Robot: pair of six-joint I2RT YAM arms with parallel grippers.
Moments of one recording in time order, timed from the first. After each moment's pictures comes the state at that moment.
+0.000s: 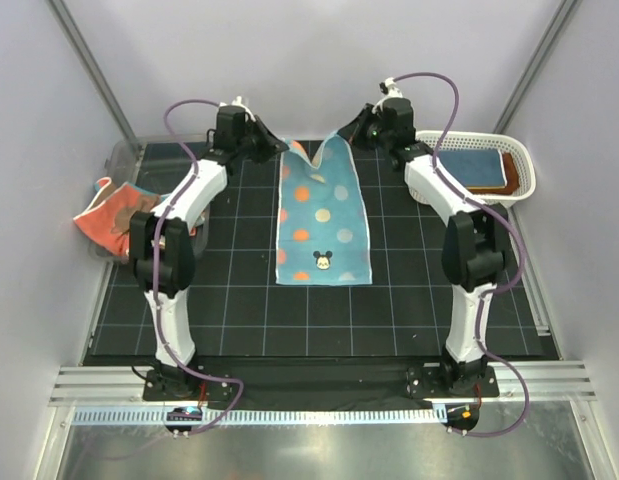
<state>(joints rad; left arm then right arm) -0.28 1.98 1.72 -0.19 0.26 -0.78 0.29 1.99 1.73 -0.02 -0.23 0.61</state>
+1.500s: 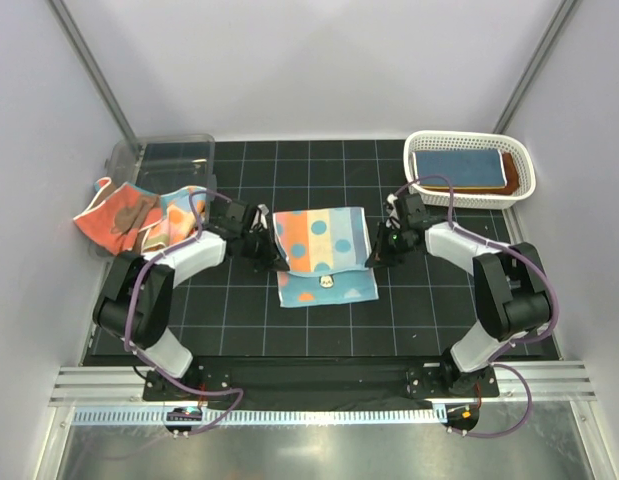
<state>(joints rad) -0.40 1.62 0.92 -0.29 0.43 -0.71 0.28 1.62 0.92 -0.37 -0.37 0.47</state>
